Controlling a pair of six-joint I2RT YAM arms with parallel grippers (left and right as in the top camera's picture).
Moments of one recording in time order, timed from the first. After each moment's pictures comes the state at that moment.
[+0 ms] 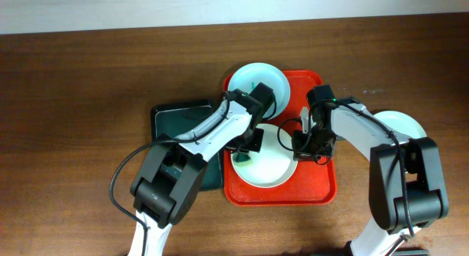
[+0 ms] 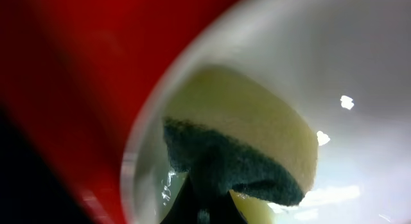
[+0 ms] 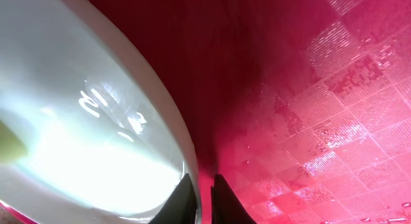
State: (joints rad) left arm -0.67 2.19 1.65 -1.05 0.00 -0.41; right arm 0.13 1.86 1.10 -0.88 -0.31 0.20
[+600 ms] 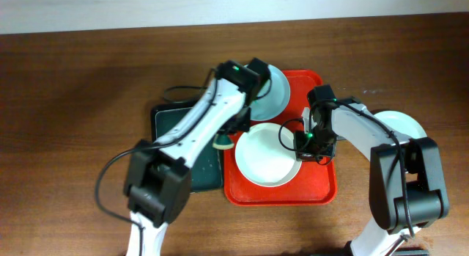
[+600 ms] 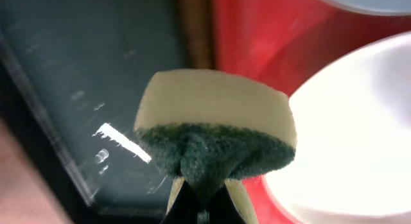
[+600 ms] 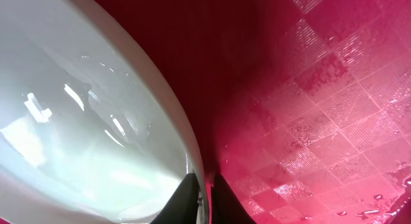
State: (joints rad) left arm -0.62 2.15 1.95 -1.45 -0.18 -0.52; right arm 0.13 1.86 1.10 -0.89 -0.28 0.20
